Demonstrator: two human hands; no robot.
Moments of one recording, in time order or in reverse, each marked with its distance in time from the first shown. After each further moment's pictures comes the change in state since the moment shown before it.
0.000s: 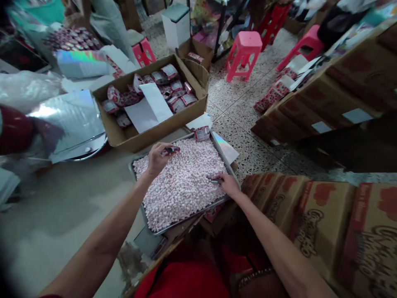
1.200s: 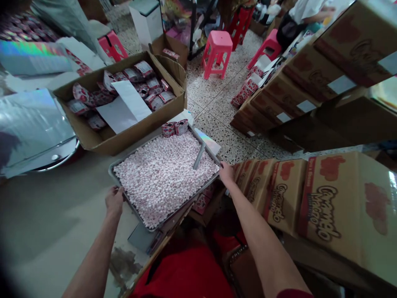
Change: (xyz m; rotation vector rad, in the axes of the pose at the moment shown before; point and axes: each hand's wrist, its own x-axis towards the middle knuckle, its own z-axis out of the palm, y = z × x) left_hand -0.168 -0.102 -0.054 0.001 0.213 -0.898; right_hand -0.021 0.031 -0.018 -0.192 0.315 0.361
